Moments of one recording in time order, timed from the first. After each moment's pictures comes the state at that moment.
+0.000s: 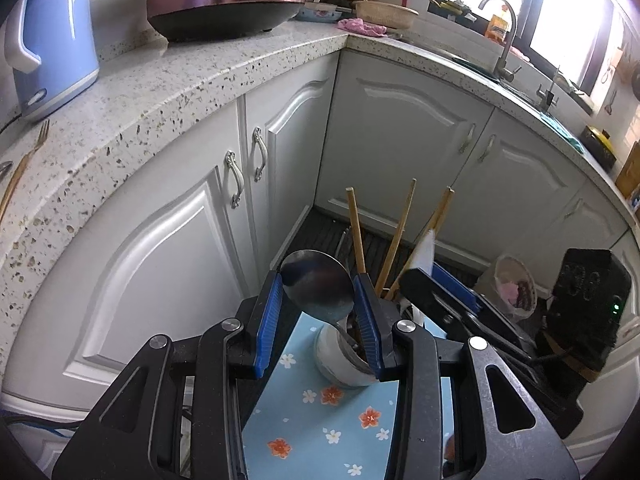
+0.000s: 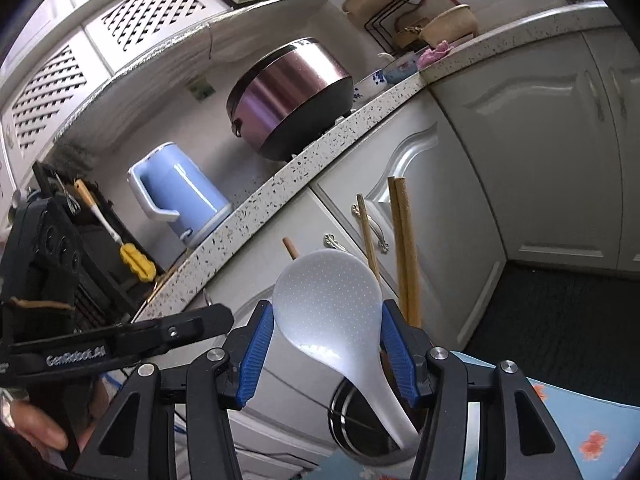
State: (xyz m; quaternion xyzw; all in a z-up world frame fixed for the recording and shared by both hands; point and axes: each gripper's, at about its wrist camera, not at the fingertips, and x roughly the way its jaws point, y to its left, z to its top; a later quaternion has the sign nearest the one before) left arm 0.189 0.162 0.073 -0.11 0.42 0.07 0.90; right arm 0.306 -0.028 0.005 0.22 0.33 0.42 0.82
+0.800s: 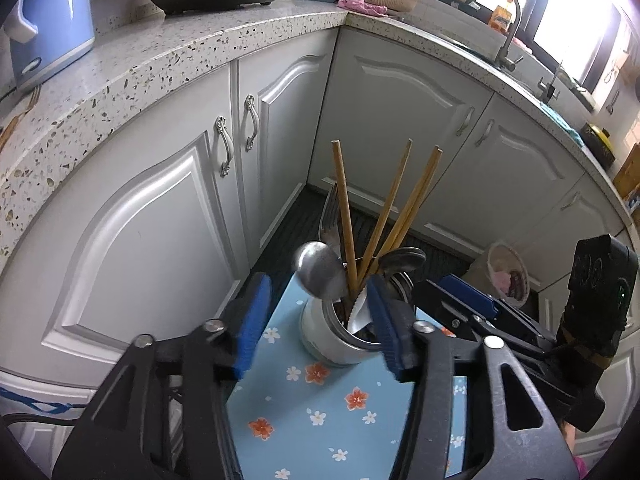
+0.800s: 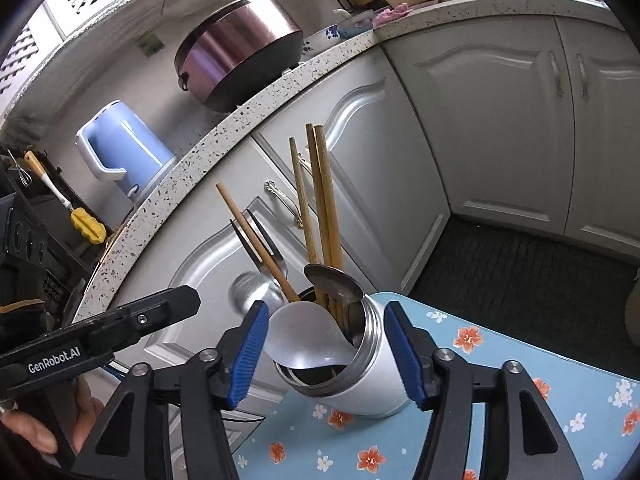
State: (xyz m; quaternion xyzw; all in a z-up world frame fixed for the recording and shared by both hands) left arm 0.180 0.153 0.055 -0.13 0.44 0.06 0.89; right arm 0.302 -0.045 -0.002 0.14 0.43 0.35 0.82
